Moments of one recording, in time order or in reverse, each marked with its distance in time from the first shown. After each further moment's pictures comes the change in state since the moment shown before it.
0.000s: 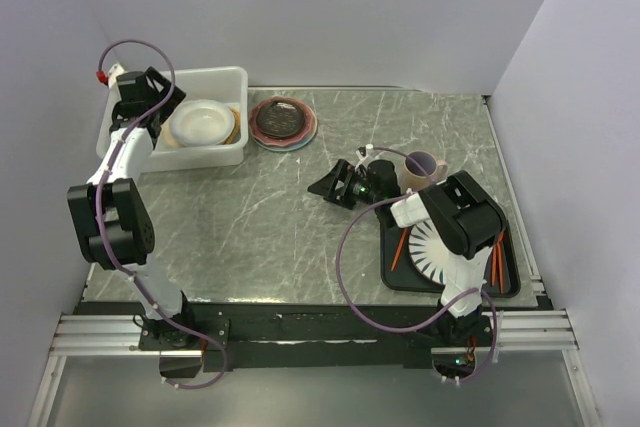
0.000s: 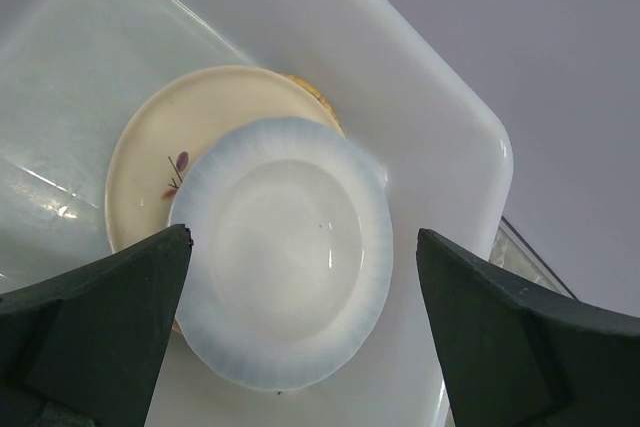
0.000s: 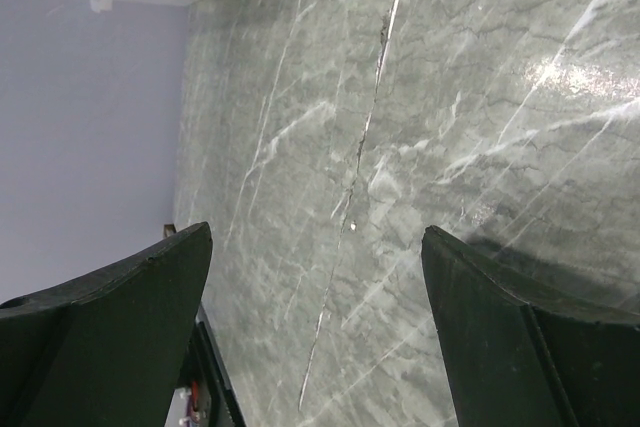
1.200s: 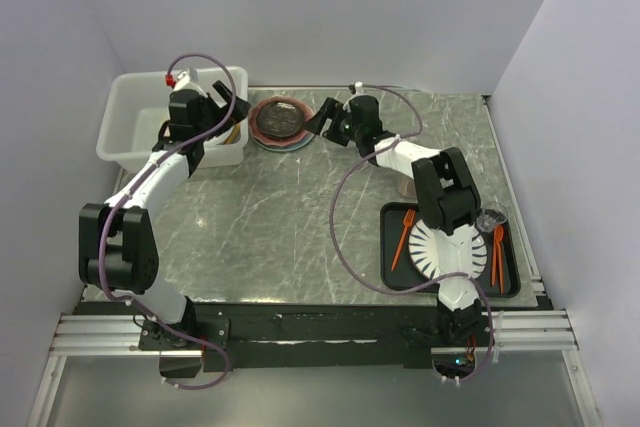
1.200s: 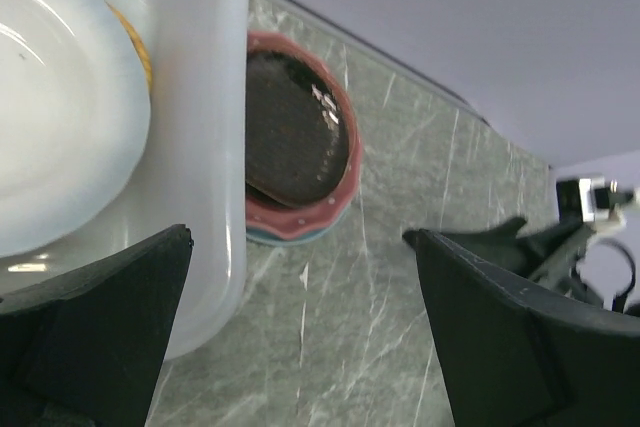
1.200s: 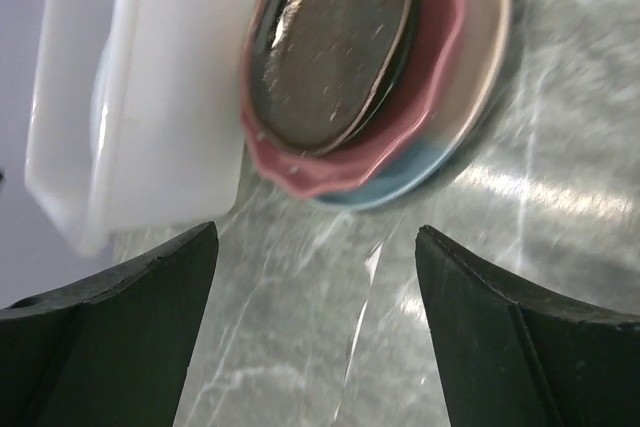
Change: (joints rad) left arm -0.288 -0.184 -0.252 0.185 0.171 0.019; right arm -0.063 0.249 0.761 -0.528 0.169 -0.204
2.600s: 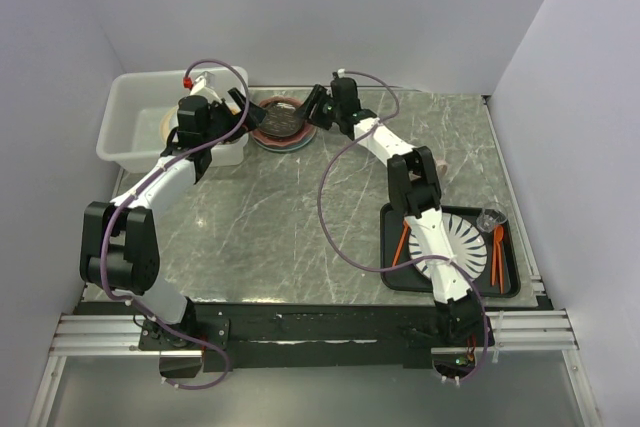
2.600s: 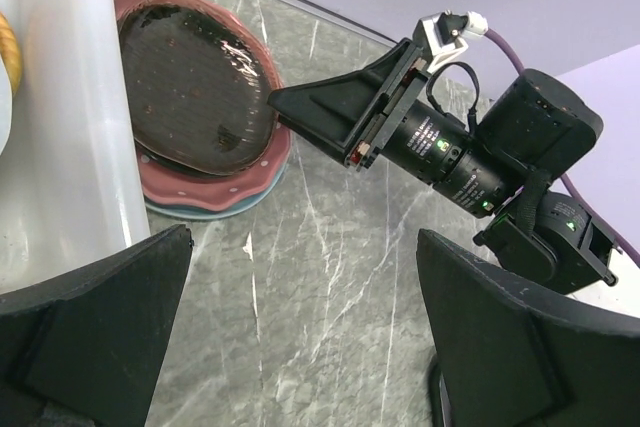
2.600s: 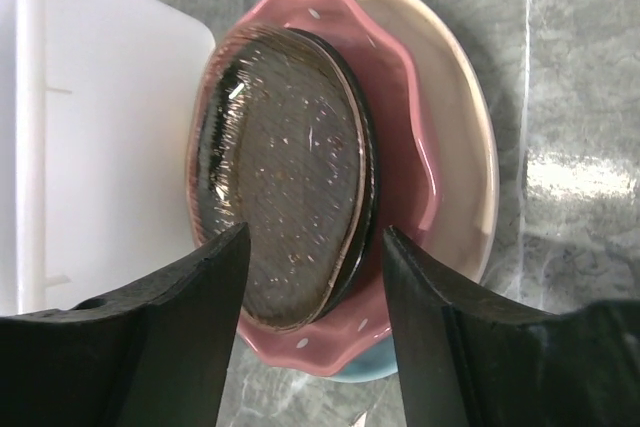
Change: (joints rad) left arm -0.046 0.000 -0.074 0.124 0.166 0.005; right arm 0.011 0.471 0.767 -0.388 0.028 0.033
